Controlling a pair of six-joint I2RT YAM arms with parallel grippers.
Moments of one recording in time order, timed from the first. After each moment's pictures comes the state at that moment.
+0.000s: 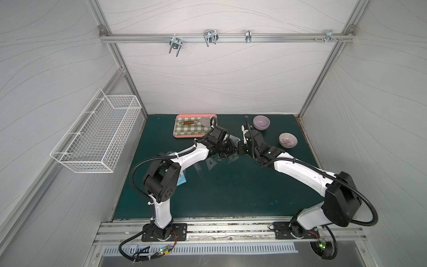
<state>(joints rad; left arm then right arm) -0.61 1.85 1.33 -0.26 0.41 -1.05 0.75 1.48 1.10 -0.22 0.23 0.37</state>
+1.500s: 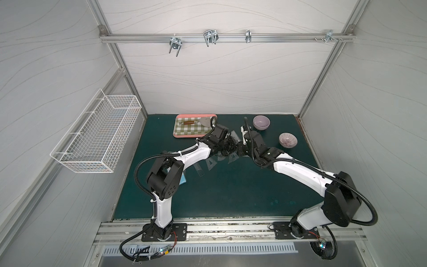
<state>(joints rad) -0.61 1.90 1.36 -0.17 0.39 -1.16 0.75 1.48 1.09 -0.21 0.23 0.37</state>
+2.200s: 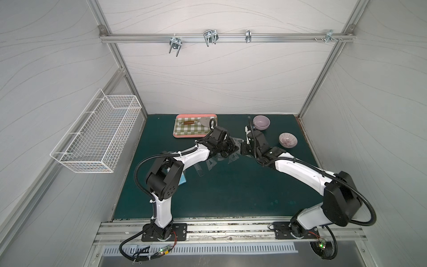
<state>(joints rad) -0.60 1.88 1.30 -0.11 0.42 -1.18 0.69 1.48 1.06 -0.21 0.23 0.37</state>
